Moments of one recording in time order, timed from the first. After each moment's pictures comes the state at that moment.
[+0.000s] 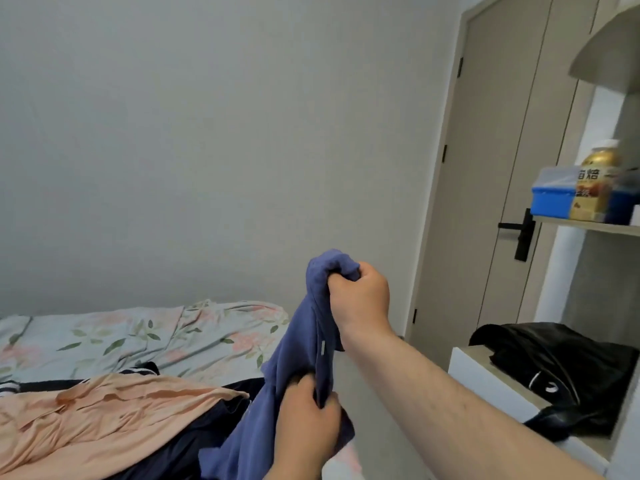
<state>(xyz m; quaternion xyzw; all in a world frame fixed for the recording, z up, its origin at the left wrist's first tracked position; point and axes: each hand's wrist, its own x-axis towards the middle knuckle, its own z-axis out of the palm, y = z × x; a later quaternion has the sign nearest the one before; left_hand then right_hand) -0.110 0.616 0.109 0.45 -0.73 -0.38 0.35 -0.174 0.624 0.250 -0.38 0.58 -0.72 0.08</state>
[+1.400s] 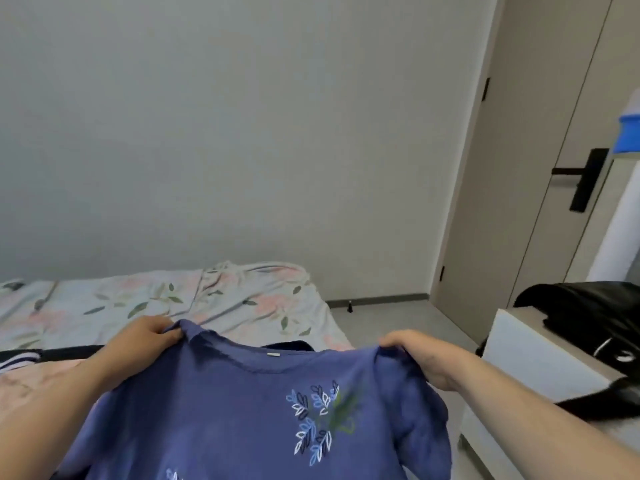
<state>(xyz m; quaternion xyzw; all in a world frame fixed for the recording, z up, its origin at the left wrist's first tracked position) 0.098 0.384 0.108 0.53 -0.78 -0.25 0.23 -0.293 0.592 0.121 -0.33 0.76 -0.36 0.43</state>
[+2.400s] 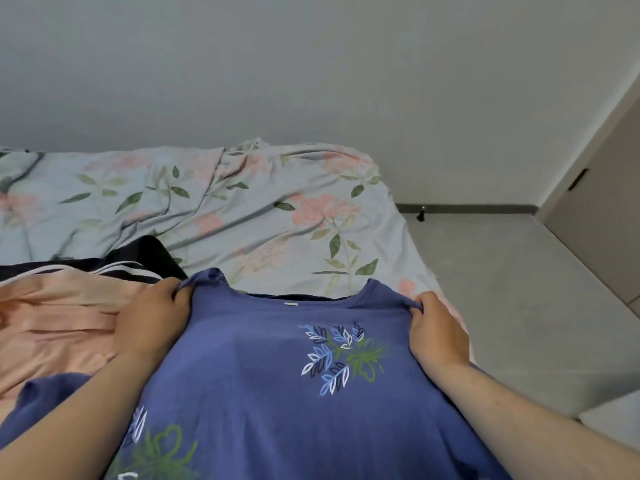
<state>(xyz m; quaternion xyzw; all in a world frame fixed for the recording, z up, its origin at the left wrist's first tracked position) 0.028 0.182 -0.152 0.69 -0.69 -0.04 0.22 -0.369 0.322 -0.176 -0.44 0.85 -0.27 0.06</state>
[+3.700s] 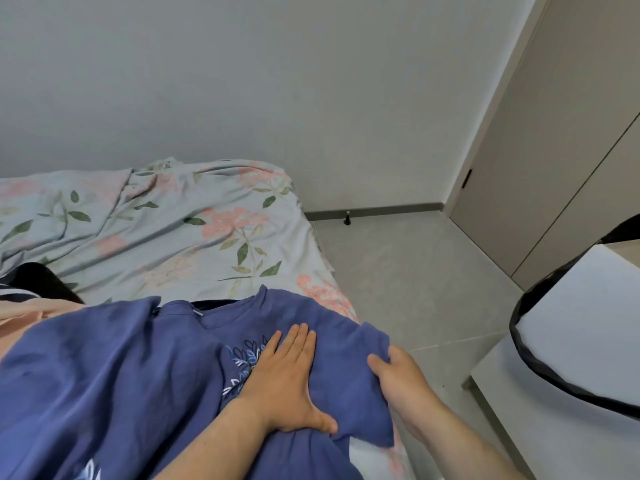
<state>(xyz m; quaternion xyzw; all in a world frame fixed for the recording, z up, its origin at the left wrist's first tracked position) -0.227 0.357 -0.178 0.33 -0.94 -0.12 -0.02 -0.401 0.466 -0.146 -0.25 0.78 -0.44 0.38</state>
